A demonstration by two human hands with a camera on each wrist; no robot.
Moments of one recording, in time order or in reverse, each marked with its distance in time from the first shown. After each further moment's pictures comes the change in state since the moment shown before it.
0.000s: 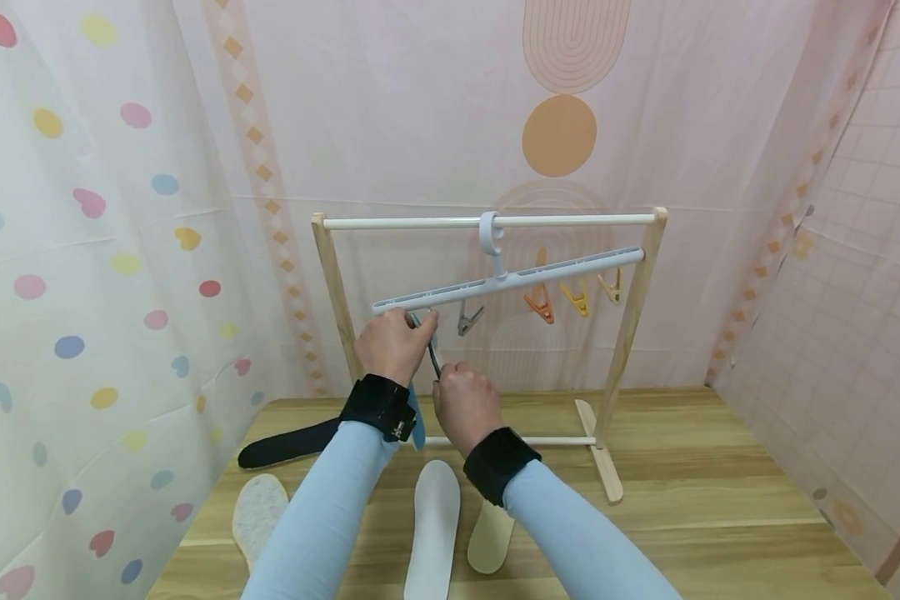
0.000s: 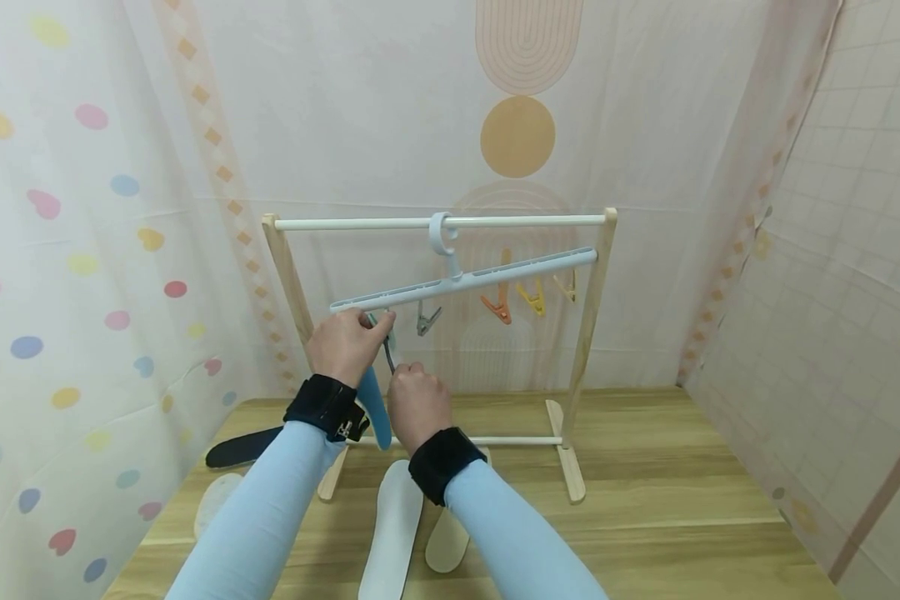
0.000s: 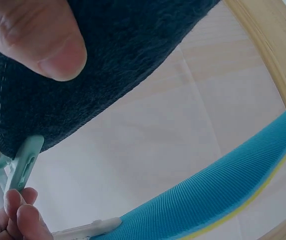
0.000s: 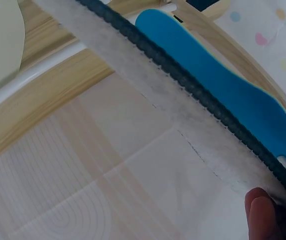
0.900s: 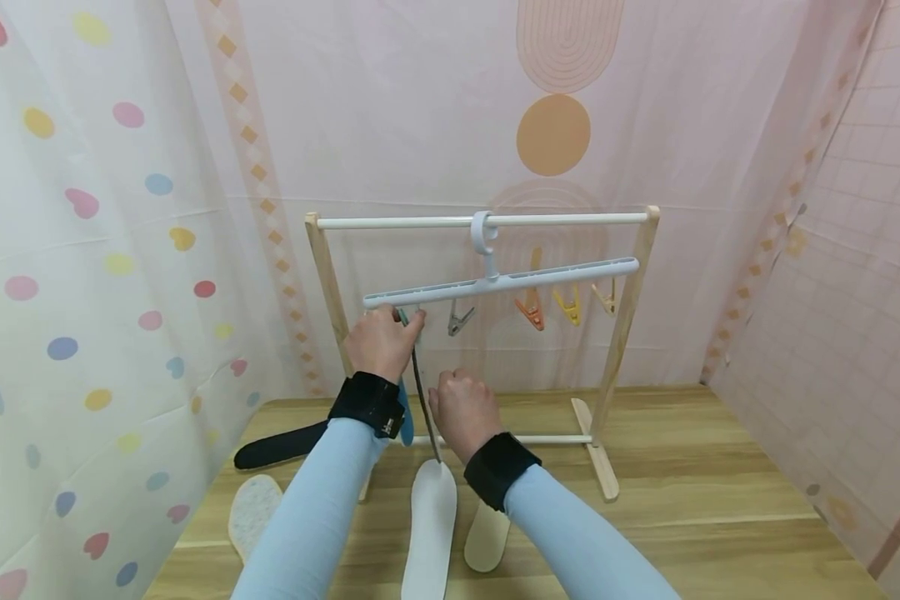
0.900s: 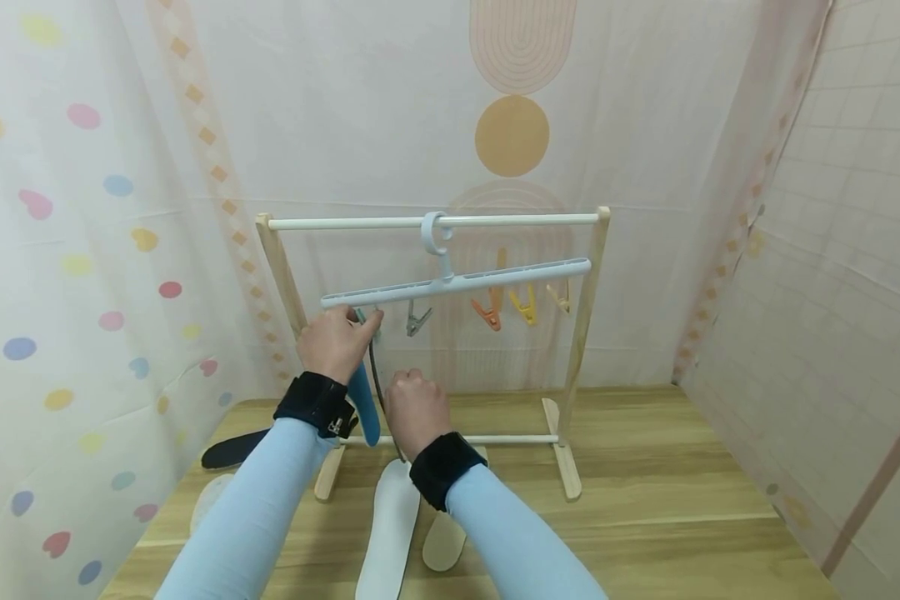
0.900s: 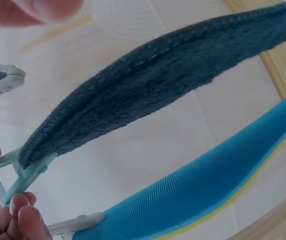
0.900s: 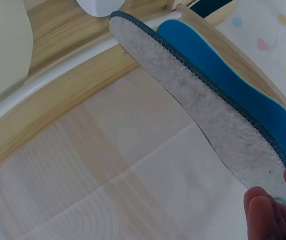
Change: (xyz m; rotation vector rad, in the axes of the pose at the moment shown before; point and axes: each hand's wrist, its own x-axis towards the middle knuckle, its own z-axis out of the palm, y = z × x) left_hand 0.005 -0.008 0.002 0.053 0.034 -0.007; right_hand -0.010 0.006 0.002 -0.031 0.017 -0.059
